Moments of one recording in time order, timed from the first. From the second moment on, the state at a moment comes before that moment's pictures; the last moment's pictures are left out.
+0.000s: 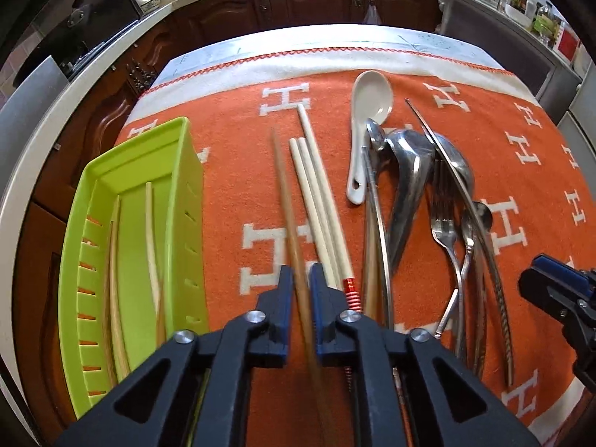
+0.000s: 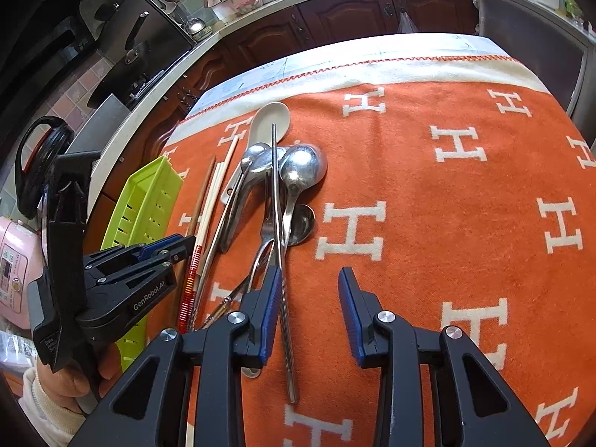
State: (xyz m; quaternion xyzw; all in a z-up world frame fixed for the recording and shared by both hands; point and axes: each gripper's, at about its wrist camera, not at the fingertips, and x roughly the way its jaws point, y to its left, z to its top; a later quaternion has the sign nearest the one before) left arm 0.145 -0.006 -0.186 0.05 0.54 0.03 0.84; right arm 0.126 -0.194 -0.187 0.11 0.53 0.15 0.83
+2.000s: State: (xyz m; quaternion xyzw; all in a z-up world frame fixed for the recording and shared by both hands) left arm 0.033 0.180 -0.091 -0.06 0.44 0.18 0.88; right arm 0.090 0.001 -0.112 0.10 0.56 0.23 0.79
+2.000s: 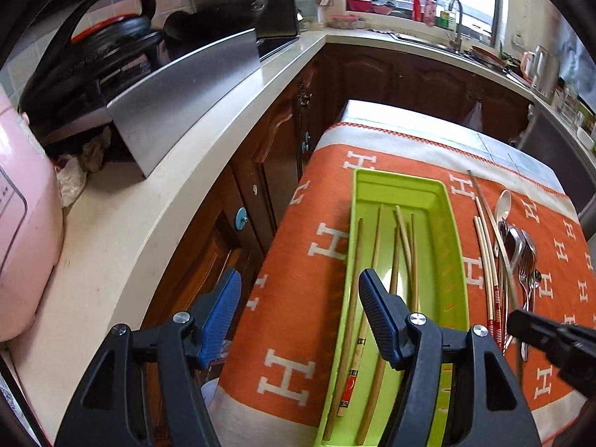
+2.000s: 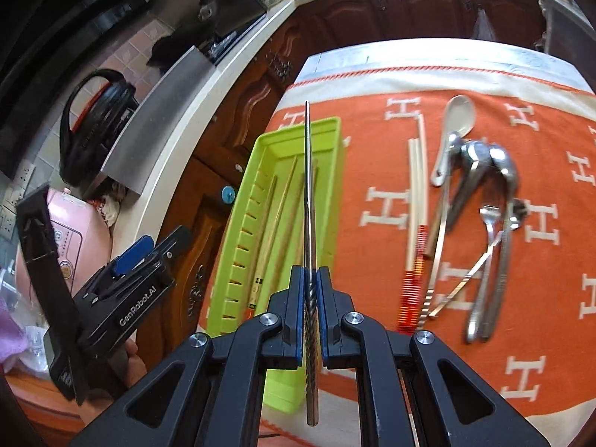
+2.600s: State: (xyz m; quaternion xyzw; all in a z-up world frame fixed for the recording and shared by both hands) left arm 0.037 0.184 -0.111 -0.08 0.47 0.18 0.86; right arm 0.098 0.032 -0.149 0.07 0.60 0.22 0.77
